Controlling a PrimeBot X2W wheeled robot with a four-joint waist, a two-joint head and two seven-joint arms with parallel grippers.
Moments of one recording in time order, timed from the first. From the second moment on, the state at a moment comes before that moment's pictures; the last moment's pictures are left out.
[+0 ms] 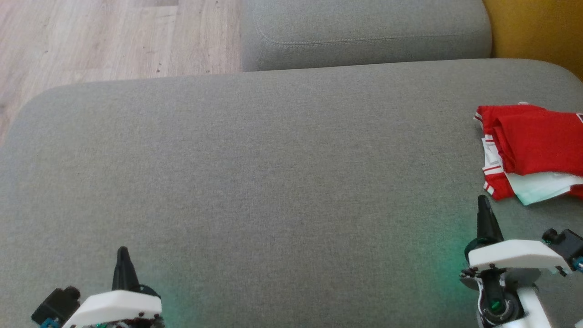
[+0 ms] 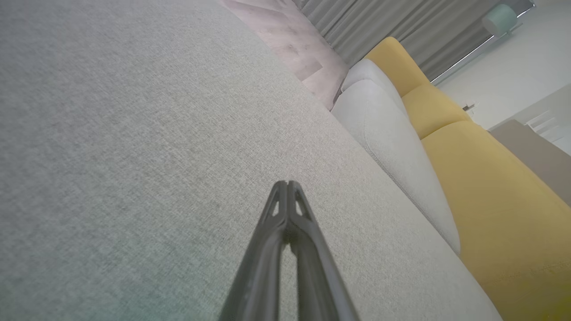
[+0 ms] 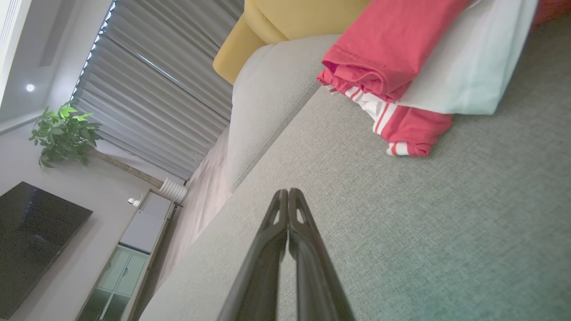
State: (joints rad) left arm -0.02 0.04 0.01 0.38 -0.86 -0.05 -0.07; right arm -0.13 -0.05 -0.03 0.47 0.88 0.13 -0.07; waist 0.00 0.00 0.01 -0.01
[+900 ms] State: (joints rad) left arm -0.03 0.04 0.04 0.34 -1.18 -0.08 0.00; right arm -0.11 -0.05 -0.07 0.39 1.19 0.13 0.00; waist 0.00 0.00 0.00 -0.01
